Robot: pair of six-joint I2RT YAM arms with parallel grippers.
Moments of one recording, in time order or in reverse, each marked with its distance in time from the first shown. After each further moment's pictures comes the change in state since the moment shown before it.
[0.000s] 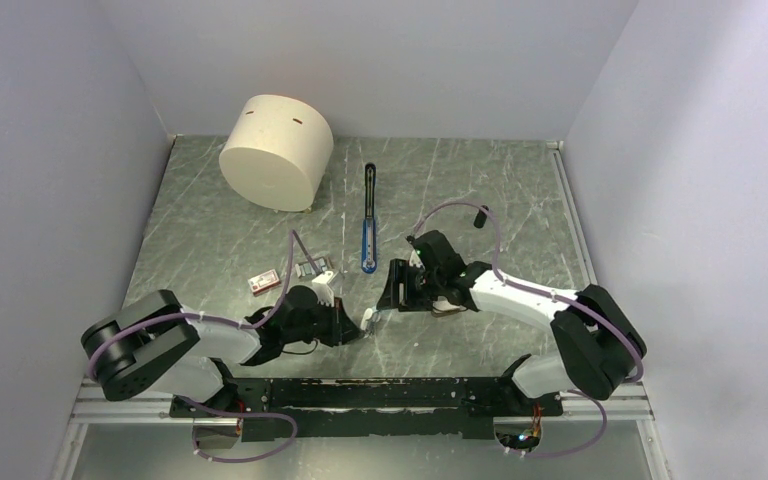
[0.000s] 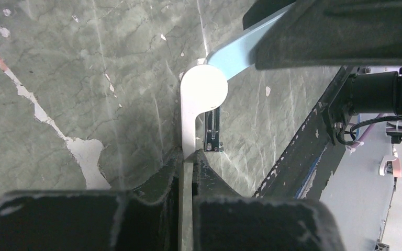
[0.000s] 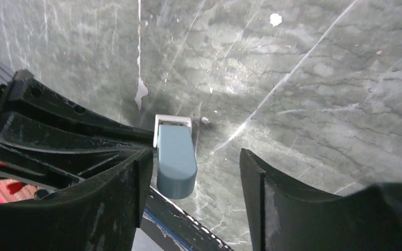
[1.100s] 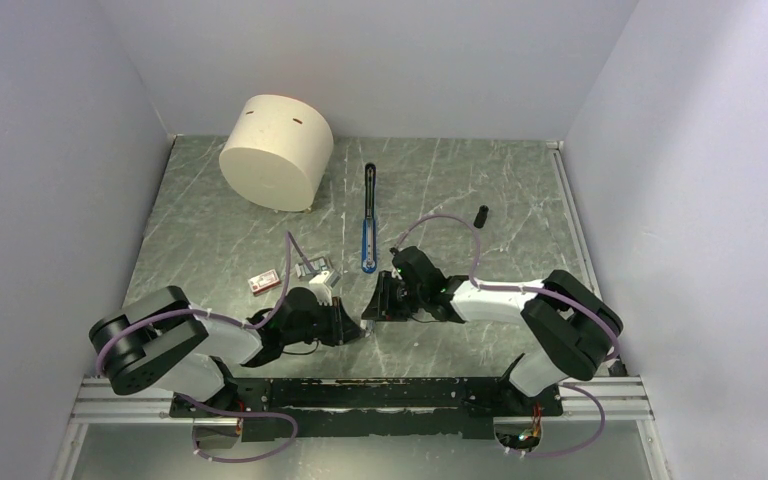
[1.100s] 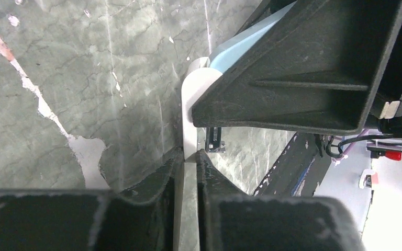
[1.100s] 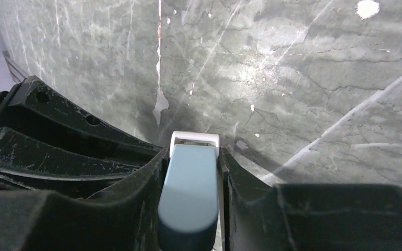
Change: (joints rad) left arm -0.001 0.041 -0.018 0.074 -0.019 -0.090; right arm 0.138 0.133 -0.065 0.282 0.042 0.172
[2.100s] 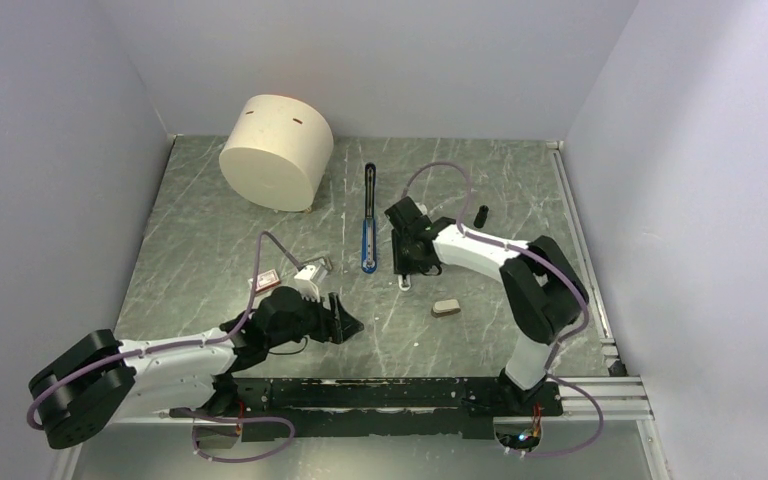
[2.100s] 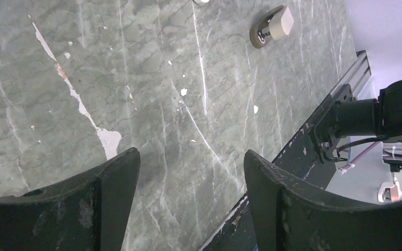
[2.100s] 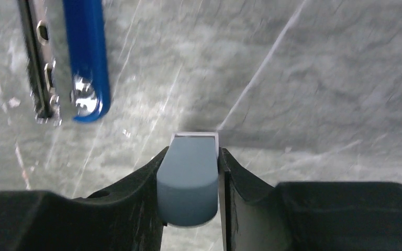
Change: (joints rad) left arm -0.001 -0.370 0.004 -0.319 -0.103 0.079; right arm -0.161 0.210 0.454 -0.548 0.391 -0.333
